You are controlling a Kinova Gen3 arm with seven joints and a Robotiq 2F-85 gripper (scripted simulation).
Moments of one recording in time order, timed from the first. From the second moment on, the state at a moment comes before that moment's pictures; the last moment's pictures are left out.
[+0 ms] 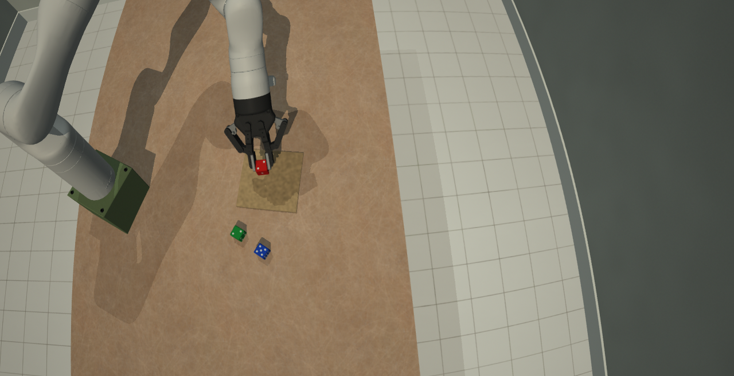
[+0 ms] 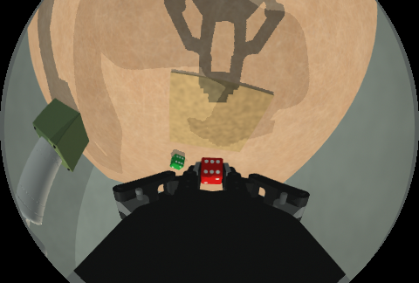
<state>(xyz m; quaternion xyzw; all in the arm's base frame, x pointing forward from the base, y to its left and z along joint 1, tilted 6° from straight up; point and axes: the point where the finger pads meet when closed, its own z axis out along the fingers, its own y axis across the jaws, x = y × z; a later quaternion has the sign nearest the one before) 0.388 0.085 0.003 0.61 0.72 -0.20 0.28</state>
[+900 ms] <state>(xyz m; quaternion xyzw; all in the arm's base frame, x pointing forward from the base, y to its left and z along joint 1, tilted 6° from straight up) 0.385 0.088 -0.002 0.61 0.75 -0.14 0.20</state>
